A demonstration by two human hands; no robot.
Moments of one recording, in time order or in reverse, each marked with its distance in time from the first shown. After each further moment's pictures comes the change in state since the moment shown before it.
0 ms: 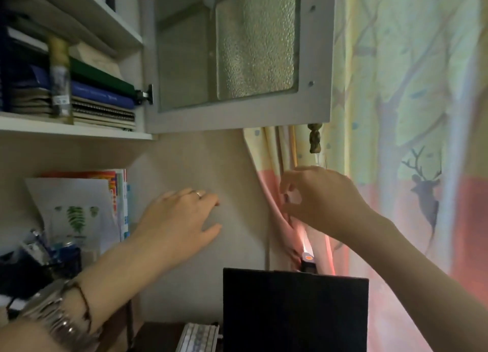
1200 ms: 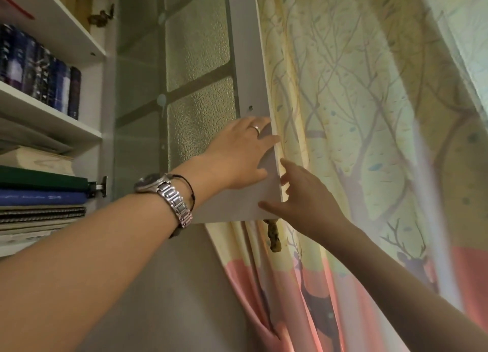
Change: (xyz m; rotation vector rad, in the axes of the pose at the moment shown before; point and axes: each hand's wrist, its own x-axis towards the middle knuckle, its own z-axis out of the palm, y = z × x) left_hand 0.256 0.080 -0.105 0.305 0.340 0.311; right_hand 0.100 0.105 -0.044 0.369 0.437 0.151
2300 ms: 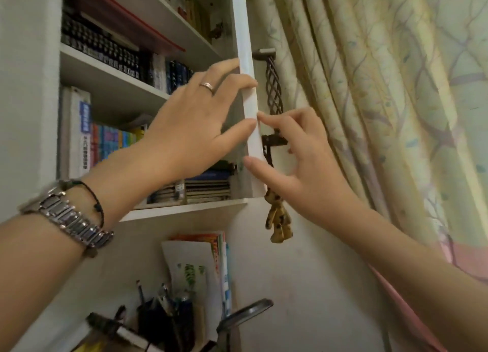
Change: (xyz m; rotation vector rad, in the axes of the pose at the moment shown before) left_hand -0.180 -0.088 -0.130 0.132 0.065 -0.248; right_hand -0.037 -0.168 0.030 0.577 0.164 -0.414
